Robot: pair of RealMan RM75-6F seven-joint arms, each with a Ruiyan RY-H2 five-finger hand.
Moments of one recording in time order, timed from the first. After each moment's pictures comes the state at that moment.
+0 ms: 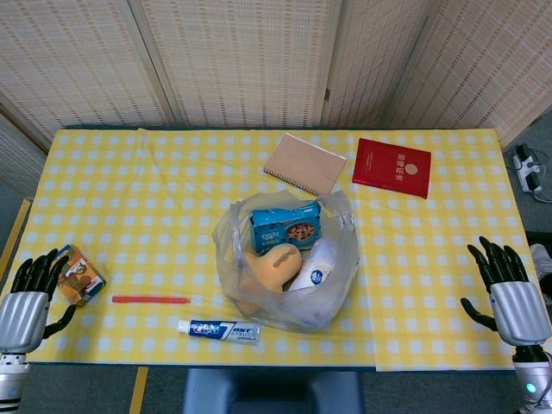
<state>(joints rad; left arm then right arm) -0.11 -1.17 -0.04 -1.57 1.51 1.49 0.13 0.07 -1.12 0.05 -1.59 -1.56 1.51 -0.02</state>
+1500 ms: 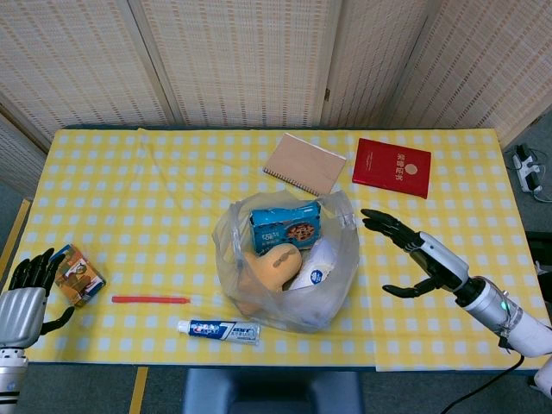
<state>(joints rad) -0.13 -1.14 -0.06 -1.62 1.41 1.41 0.14 0.59 -1.00 -0.05 -1.46 -1.90 1.44 1.67</state>
